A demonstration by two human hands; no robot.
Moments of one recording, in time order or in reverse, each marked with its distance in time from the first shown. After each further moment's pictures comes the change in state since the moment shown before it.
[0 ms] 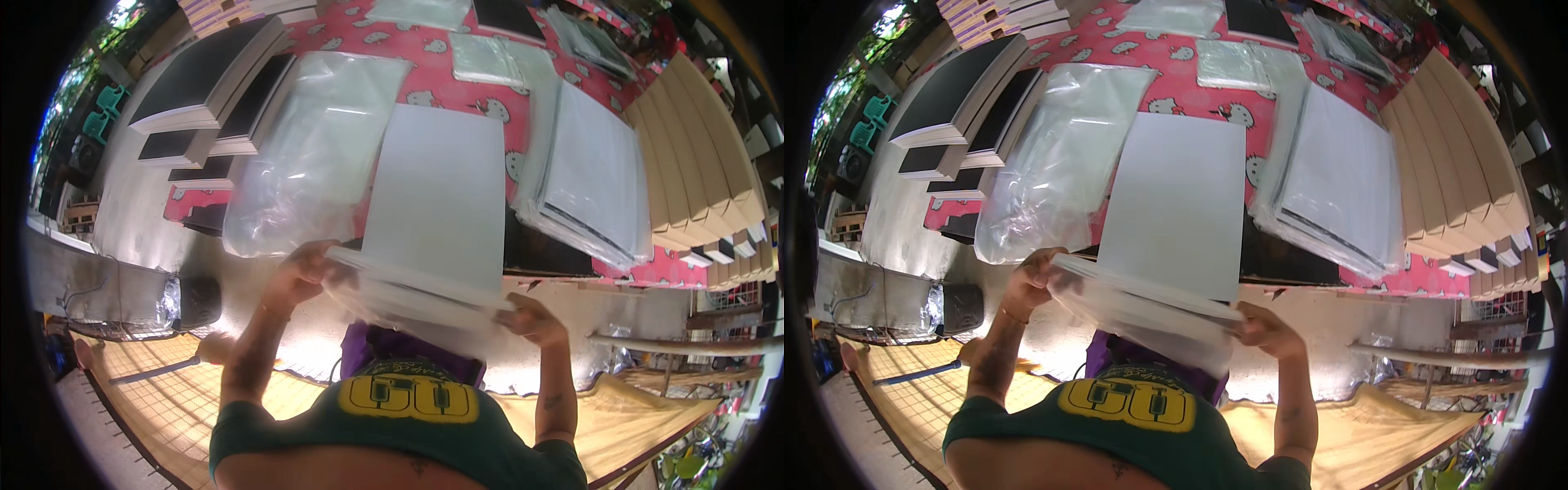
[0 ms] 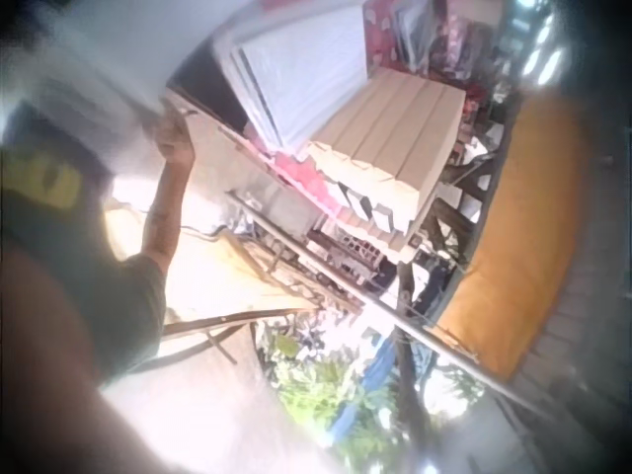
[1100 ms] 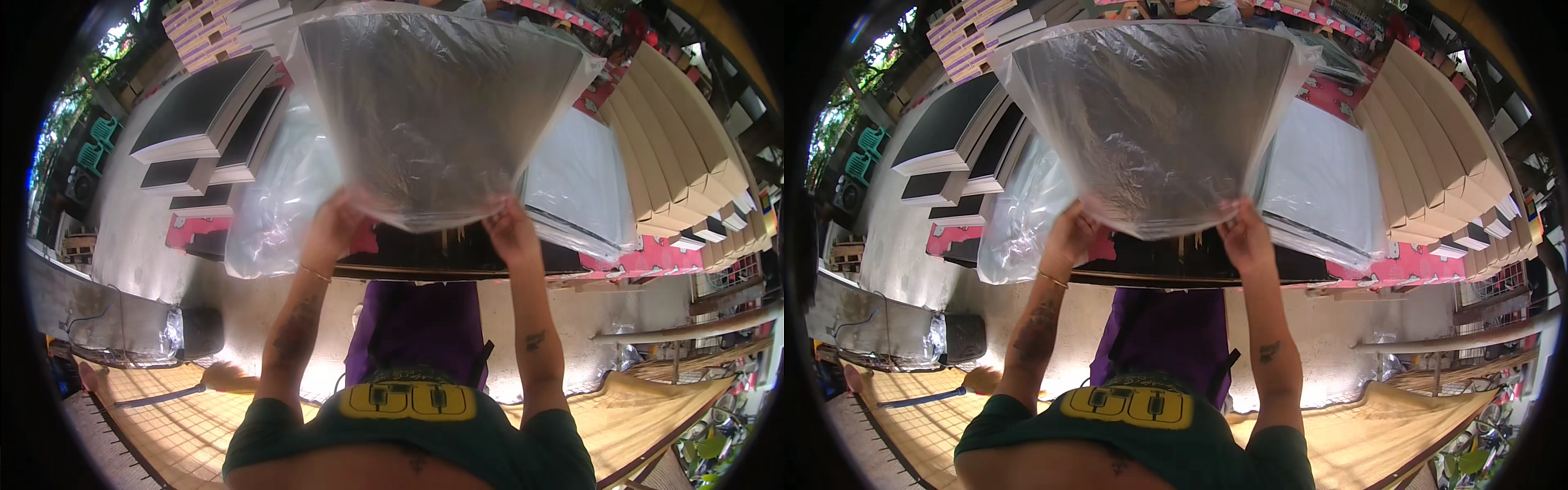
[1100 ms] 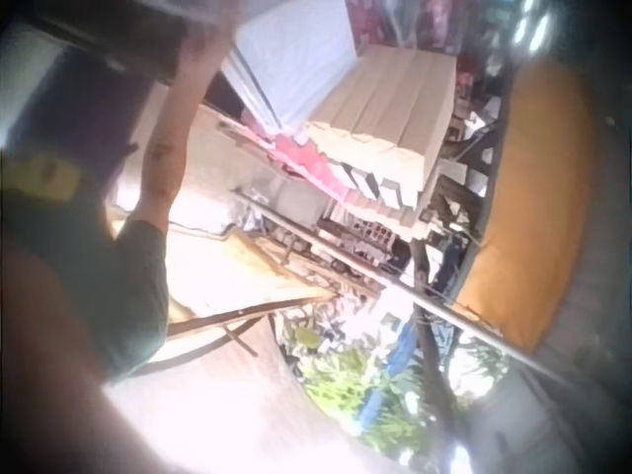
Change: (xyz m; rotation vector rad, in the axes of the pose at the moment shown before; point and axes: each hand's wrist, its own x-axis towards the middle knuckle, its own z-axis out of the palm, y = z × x) left_hand 0.104 0.001 -0.058 -0.395 0.531 0.343; right_hand 0.140 -0.038 -0.032 0.666 0.481 -0.193
